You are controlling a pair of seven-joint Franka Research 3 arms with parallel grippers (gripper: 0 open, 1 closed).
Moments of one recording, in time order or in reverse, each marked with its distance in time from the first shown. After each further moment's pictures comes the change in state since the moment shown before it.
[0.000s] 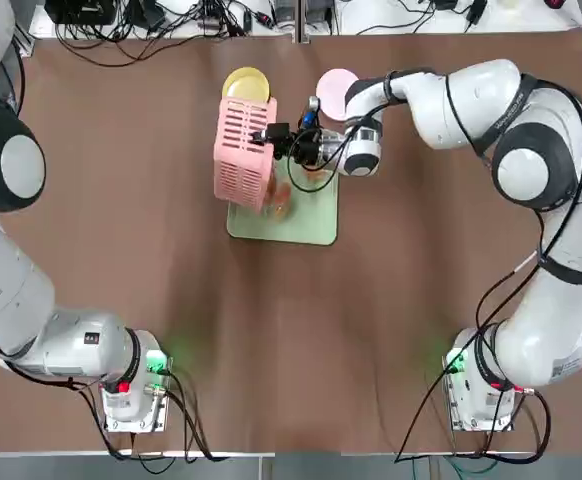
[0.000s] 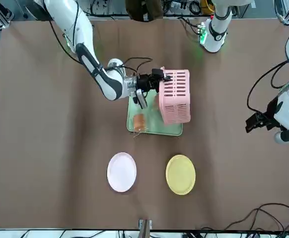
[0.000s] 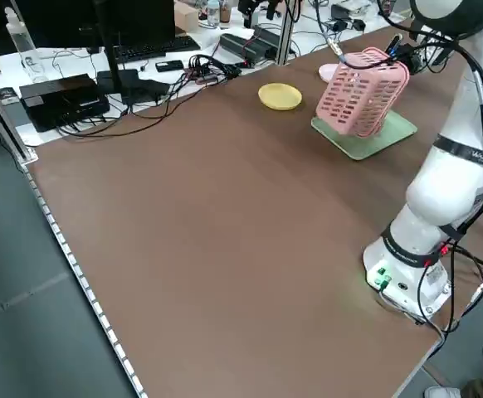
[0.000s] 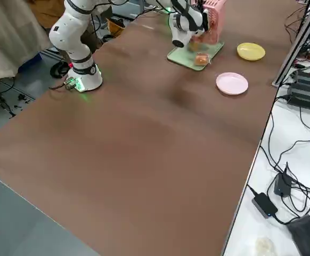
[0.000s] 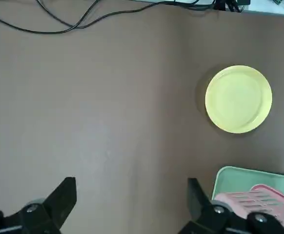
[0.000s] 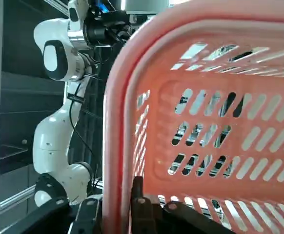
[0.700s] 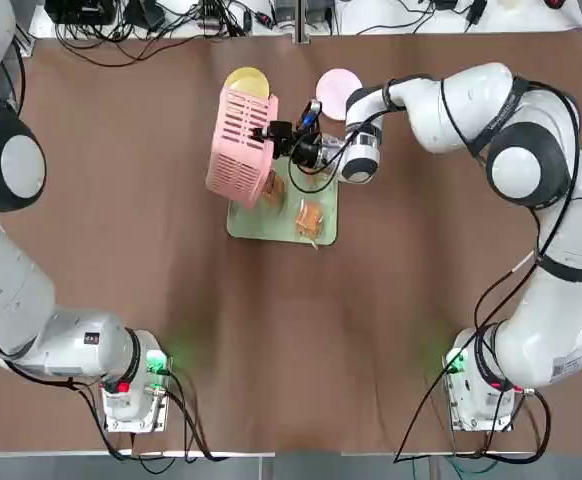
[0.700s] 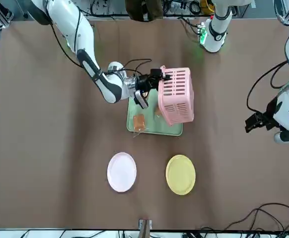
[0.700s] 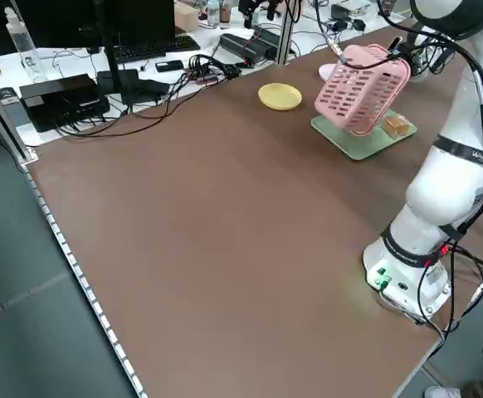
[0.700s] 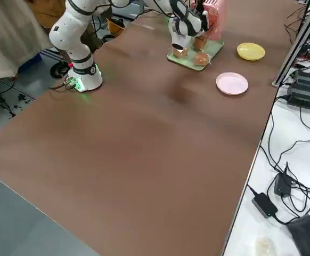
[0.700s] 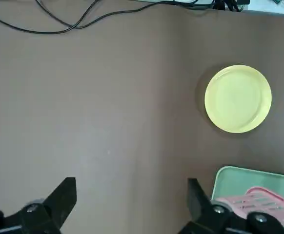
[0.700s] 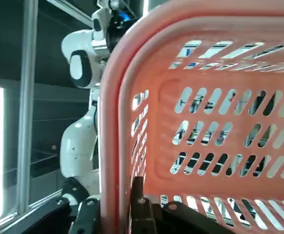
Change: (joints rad) left arm -0.001 0.000 0.000 0.000 0.000 0.000 0.000; right arm 0.009 0.030 -0.003 -0.011 0.053 -0.141 -0.031
